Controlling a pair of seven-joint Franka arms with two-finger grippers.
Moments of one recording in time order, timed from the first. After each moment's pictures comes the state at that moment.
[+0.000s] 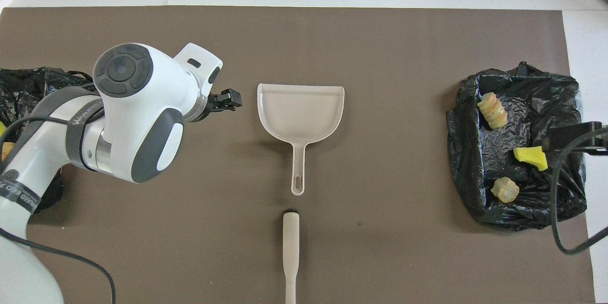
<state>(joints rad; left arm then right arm) -0.34 0.22 -0.04 -1.78 -0.02 2.11 -0.50 0.07 -0.12 -0.02 -1.49 -0.01 1.40 0.17</state>
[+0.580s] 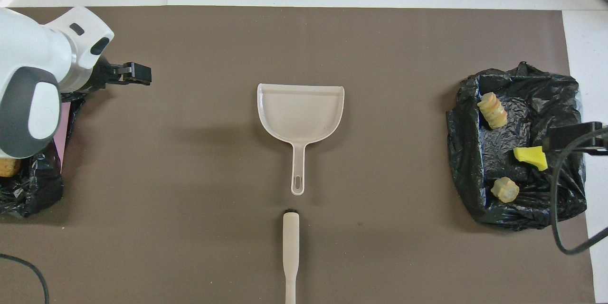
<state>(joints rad) -0.09 0.17 -0.04 -1.70 -0.02 2.03 -0.10 0.07 -0.12 -0.02 -1.49 -0.01 1.40 0.17</state>
